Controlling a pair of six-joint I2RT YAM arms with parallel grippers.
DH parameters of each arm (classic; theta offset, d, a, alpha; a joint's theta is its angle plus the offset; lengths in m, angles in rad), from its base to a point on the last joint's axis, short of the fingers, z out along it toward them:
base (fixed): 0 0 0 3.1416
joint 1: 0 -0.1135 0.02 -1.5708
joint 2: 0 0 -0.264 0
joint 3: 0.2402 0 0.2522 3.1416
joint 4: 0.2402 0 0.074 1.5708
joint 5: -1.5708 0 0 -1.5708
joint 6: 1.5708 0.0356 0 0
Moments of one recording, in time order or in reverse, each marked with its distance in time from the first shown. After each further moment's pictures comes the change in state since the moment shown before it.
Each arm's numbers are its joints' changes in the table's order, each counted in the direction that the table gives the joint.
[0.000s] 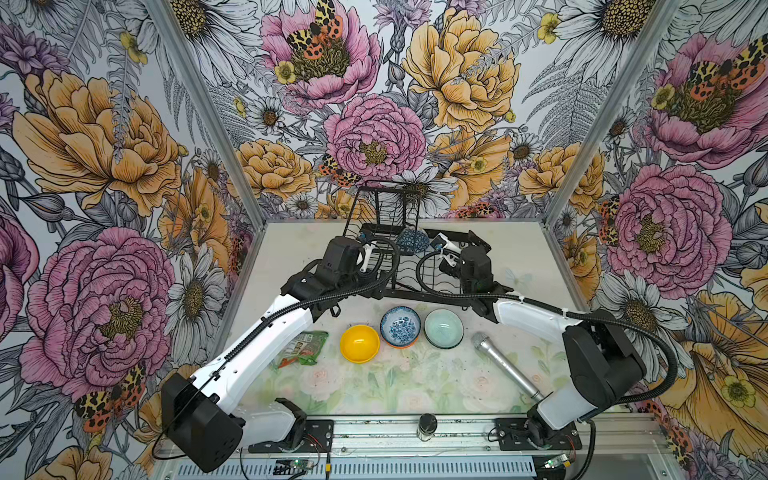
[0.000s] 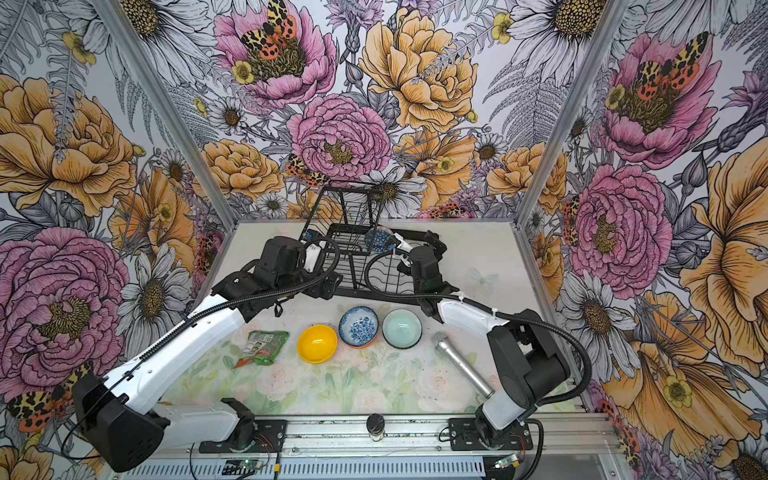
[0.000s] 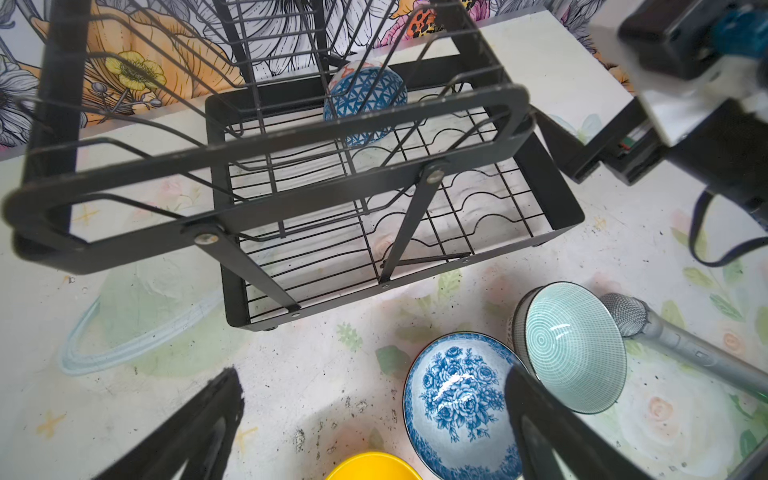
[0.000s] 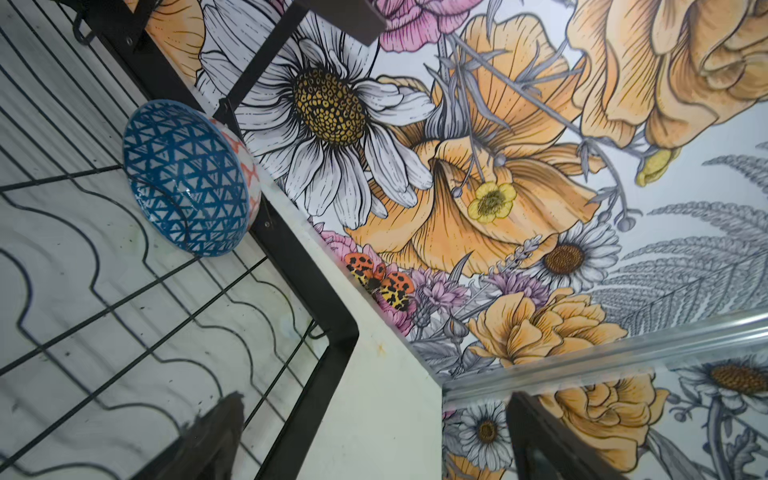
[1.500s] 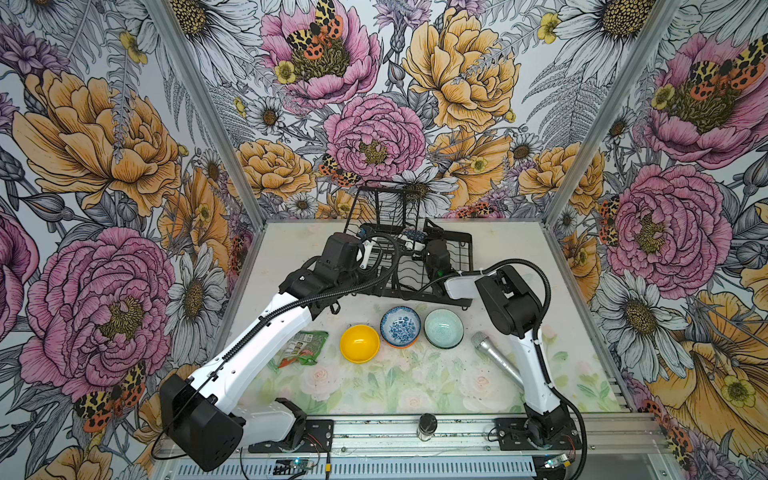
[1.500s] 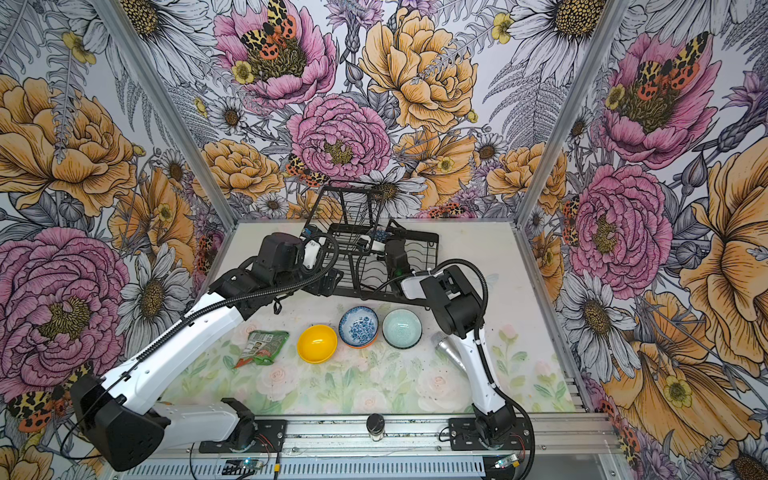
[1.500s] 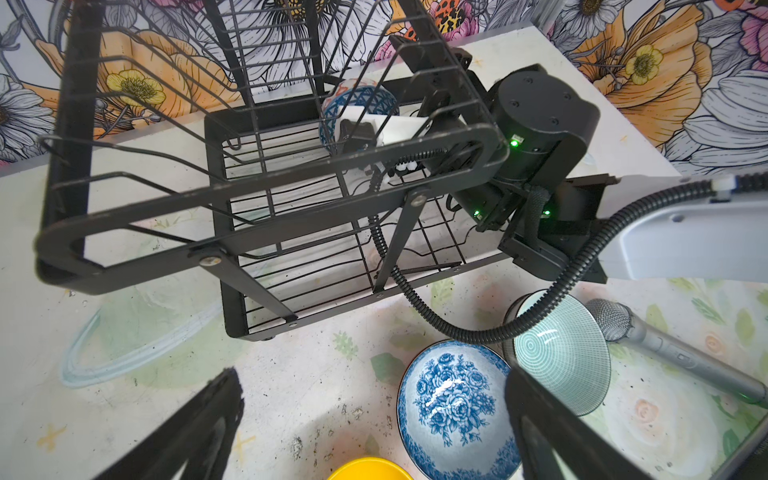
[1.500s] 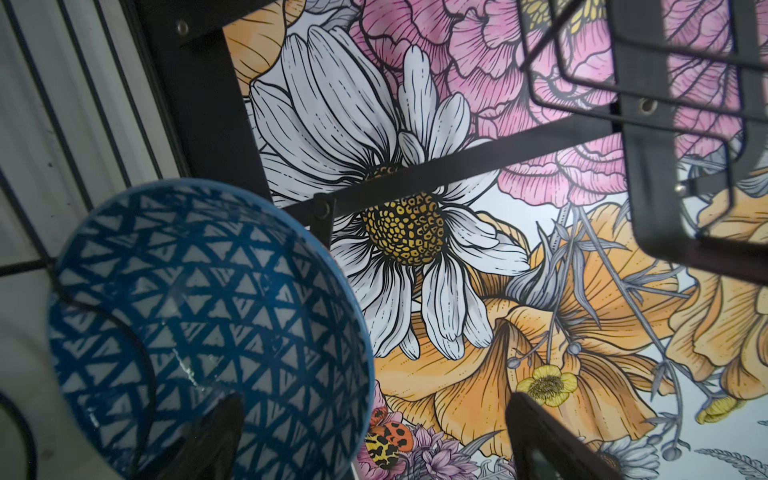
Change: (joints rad) left arm 0.005 -0.012 0.043 0.015 -0.016 0.005; right arm 0.022 -0.761 0.437 -0.581 0.142 -0.552
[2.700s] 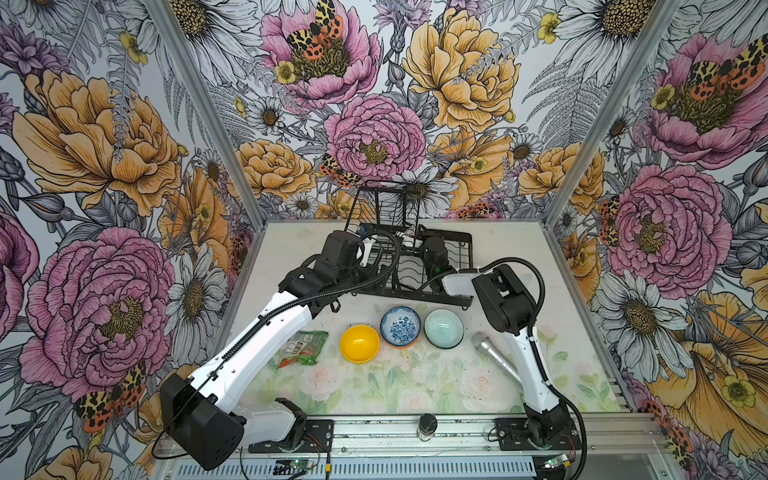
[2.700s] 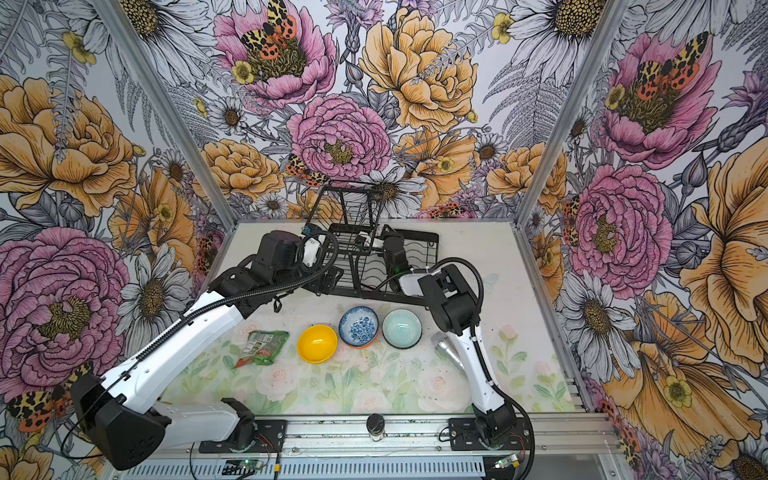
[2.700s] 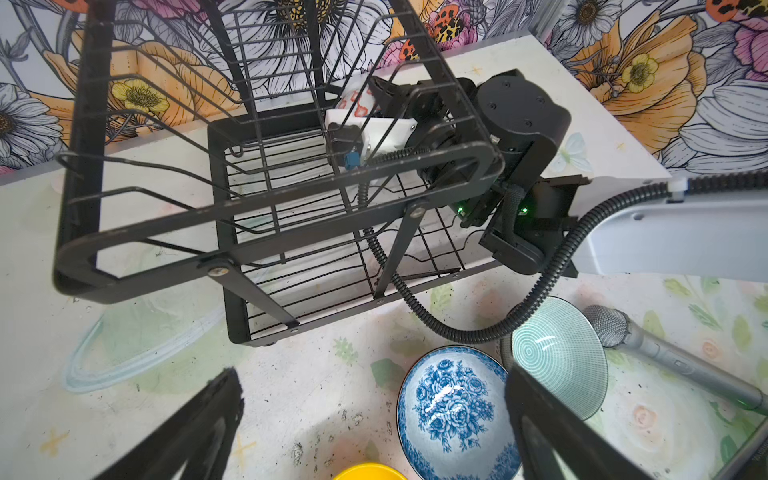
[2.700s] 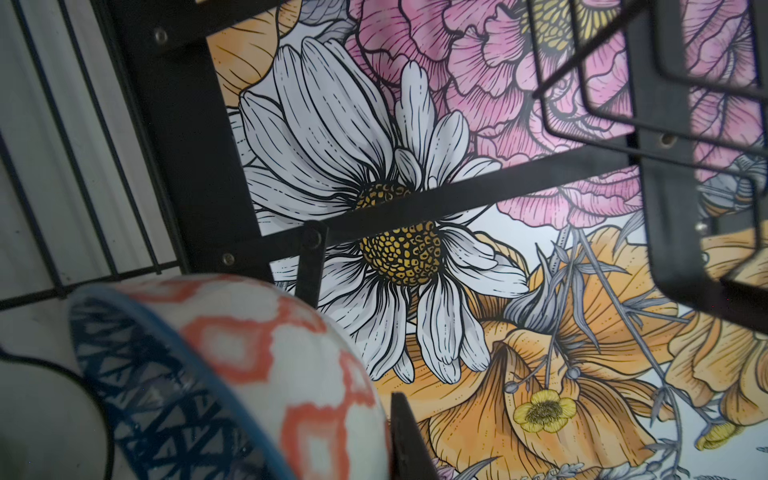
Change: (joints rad) left arm -0.004 -0.004 0.022 0.000 0.000 0.000; right arm 0.006 -0.082 0.119 0.008 0.026 -0.032
